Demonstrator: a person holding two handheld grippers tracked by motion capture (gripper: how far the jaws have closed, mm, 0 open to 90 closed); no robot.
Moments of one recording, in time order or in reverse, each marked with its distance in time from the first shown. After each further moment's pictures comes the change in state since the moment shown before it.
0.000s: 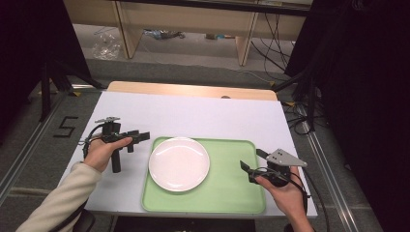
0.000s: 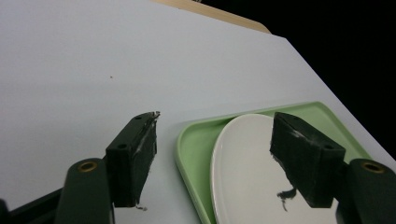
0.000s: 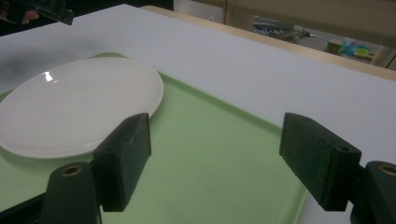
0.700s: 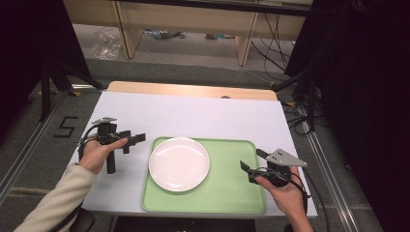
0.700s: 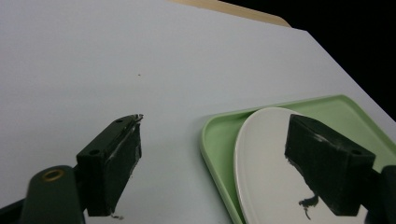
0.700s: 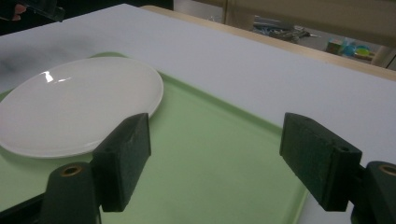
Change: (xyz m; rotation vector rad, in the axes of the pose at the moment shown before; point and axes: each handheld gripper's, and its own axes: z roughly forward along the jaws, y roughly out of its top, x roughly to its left) left arm 0.003 -0.001 -0.012 0.010 0.080 0.042; right arm 0.000 0.000 0.000 0.001 0.002 0.000
